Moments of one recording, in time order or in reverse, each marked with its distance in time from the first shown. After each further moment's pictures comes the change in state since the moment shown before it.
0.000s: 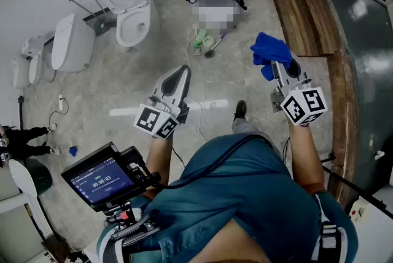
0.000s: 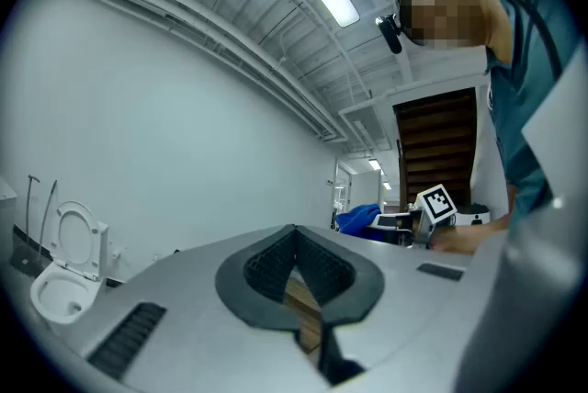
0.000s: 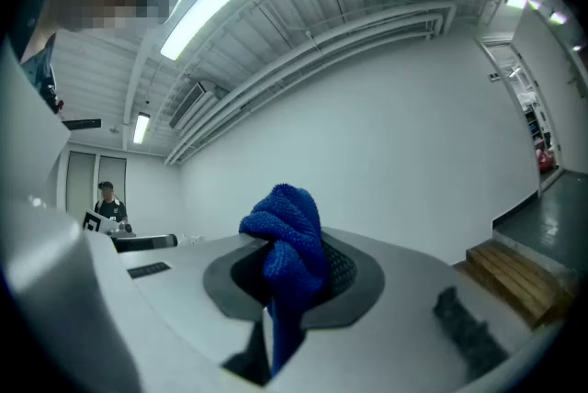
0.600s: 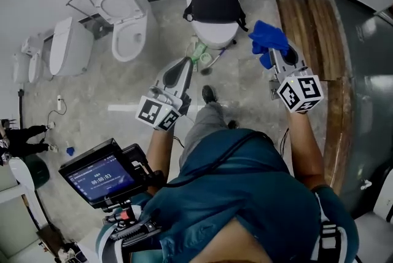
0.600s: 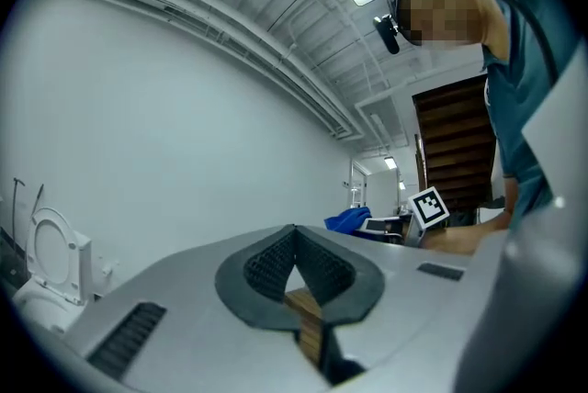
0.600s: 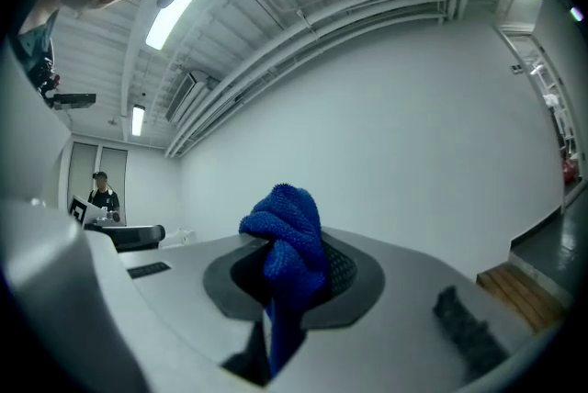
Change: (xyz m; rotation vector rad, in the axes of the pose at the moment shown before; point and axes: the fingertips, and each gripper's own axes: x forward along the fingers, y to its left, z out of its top) left arm 0.207 0.083 0.016 0.022 -0.038 0.043; right arm 0.179 -0.165 0.049 -0.065 0.009 0.040
